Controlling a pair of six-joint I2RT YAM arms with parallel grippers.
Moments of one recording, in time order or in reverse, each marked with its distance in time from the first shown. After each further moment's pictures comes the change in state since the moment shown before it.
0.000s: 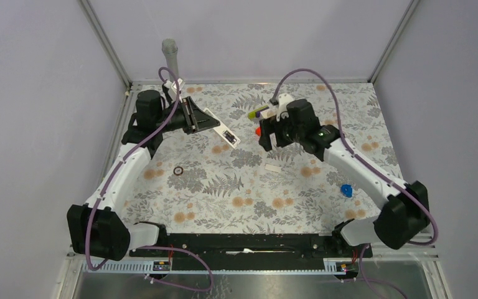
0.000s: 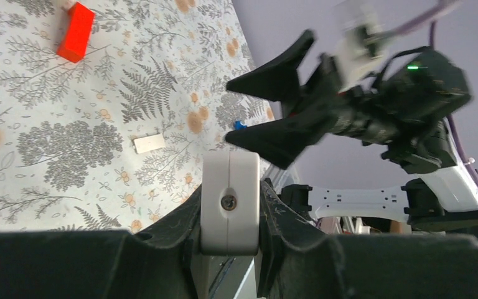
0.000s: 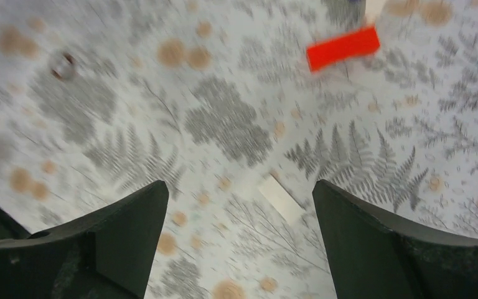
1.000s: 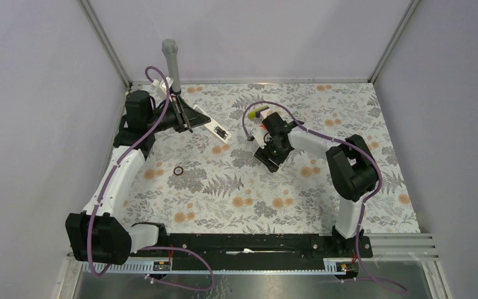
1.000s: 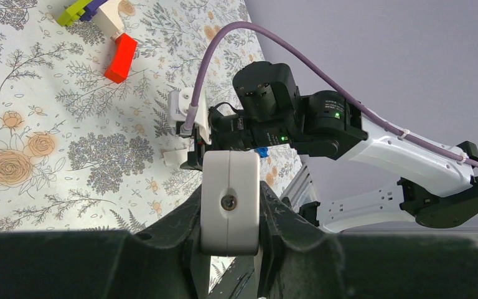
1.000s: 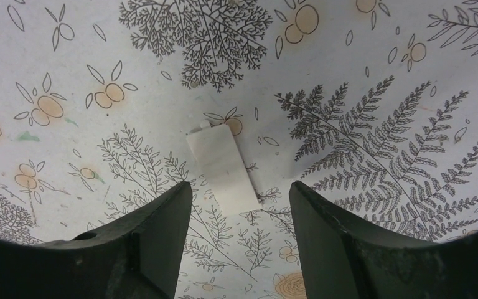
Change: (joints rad) left arm 0.084 -0.051 0.000 -0.046 -0.042 0.062; right arm 0.000 0.547 0.090 -0.274 -0.027 -0.621
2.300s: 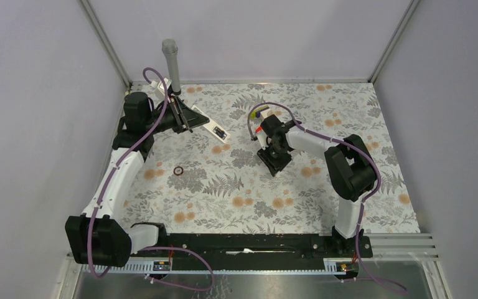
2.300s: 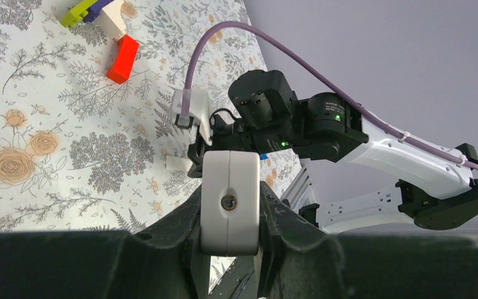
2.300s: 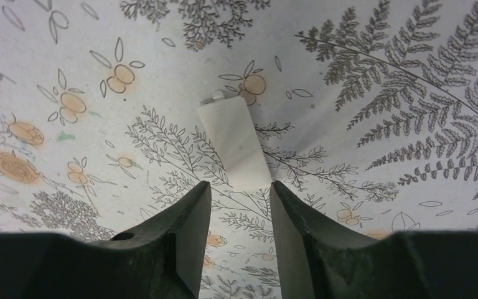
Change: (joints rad) left arm 0.013 -0.017 -0.016 0.011 0.003 -0.009; right arm 0.023 0.010 0.024 -0.135 0.011 0.236
